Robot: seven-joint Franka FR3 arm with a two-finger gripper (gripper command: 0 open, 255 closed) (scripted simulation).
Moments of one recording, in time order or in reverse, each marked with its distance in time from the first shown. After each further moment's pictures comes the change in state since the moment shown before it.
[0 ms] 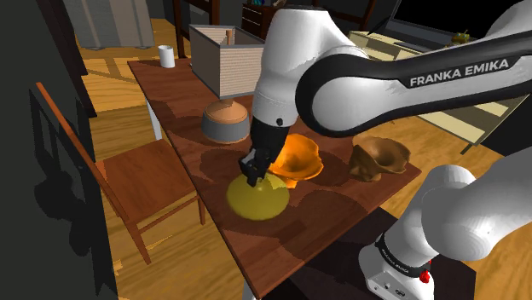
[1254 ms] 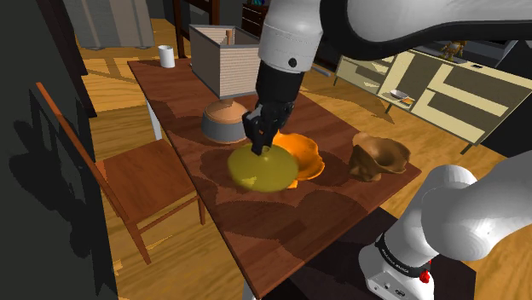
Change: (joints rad) arm -0.009 -0.037 -0.035 0.219 -0.021 -0.256 0.015
